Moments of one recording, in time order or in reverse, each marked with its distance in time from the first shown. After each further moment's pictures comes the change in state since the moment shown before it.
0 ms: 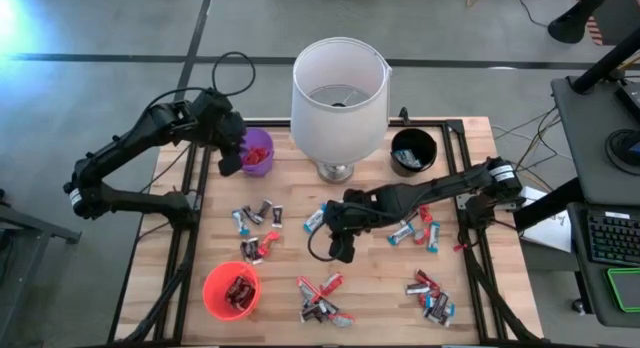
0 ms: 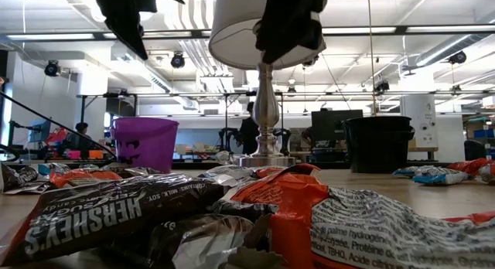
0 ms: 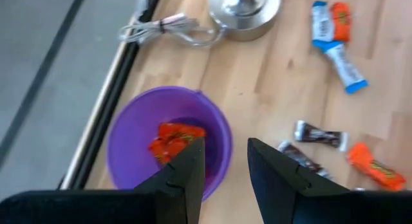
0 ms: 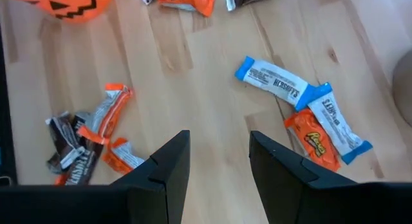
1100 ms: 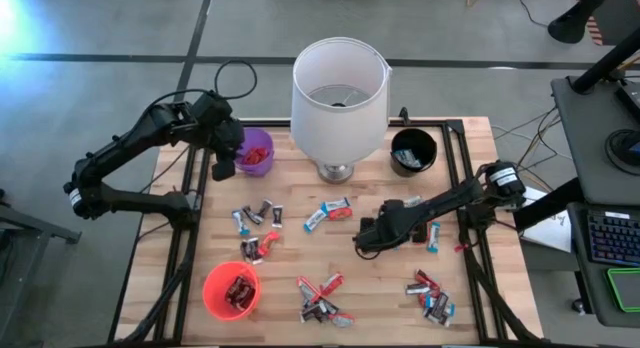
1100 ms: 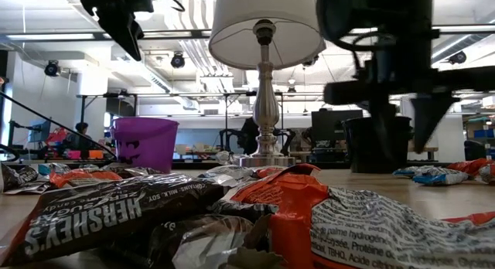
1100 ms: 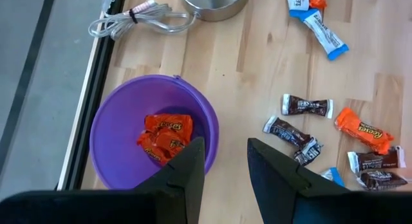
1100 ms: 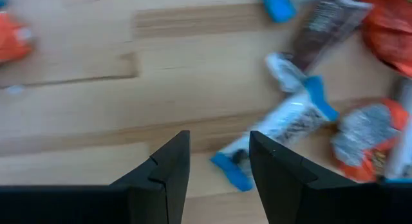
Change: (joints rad) left arm 0.000 -0.001 0.000 -0.075 0.038 0.125; right arm 0.088 -0.004 -0.389 -0.324 0.107 1.501
